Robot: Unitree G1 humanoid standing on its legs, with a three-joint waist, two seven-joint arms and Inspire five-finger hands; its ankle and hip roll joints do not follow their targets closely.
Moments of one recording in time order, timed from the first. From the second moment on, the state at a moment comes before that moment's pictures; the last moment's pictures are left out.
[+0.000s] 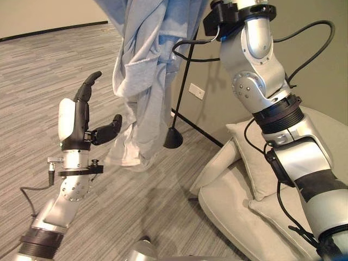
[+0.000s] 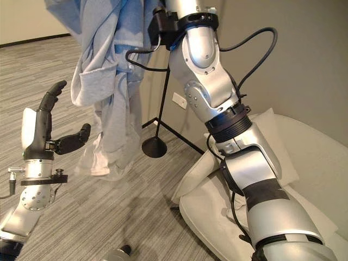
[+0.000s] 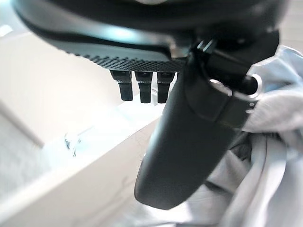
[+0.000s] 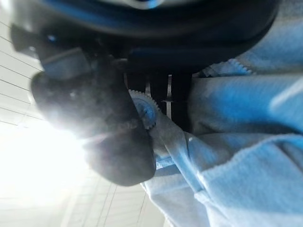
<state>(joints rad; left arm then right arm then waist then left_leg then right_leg) -0.02 0.58 -0.09 -0.08 -0.03 -0.28 0.47 -1.35 -0.38 0.47 0.29 0.76 -0.25 -0.32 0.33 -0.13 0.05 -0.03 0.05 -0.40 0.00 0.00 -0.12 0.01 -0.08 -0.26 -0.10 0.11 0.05</state>
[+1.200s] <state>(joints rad) -0.19 0.41 0.05 0.35 0.04 -0.15 0.85 -1.11 -0.61 0.52 -0.32 1.01 -0.38 -0.04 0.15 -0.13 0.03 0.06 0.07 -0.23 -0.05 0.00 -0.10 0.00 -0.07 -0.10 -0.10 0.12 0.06</state>
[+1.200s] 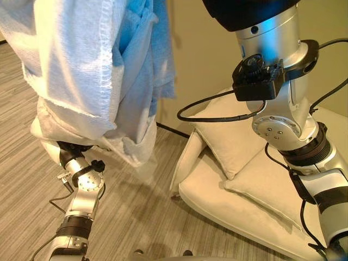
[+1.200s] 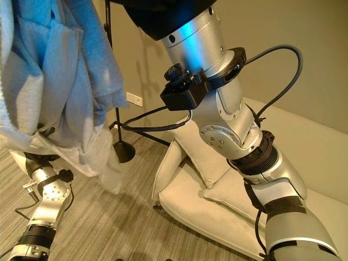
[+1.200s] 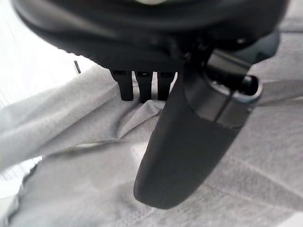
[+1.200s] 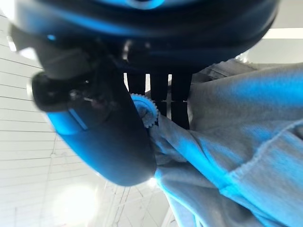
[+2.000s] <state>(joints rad) -0.17 0.66 0.36 0.18 0.29 -0.03 1.04 -0.72 -0.71 0.60 -0.32 1.04 -0.28 0.03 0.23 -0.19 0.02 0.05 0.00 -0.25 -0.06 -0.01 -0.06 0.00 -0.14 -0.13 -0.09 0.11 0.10</state>
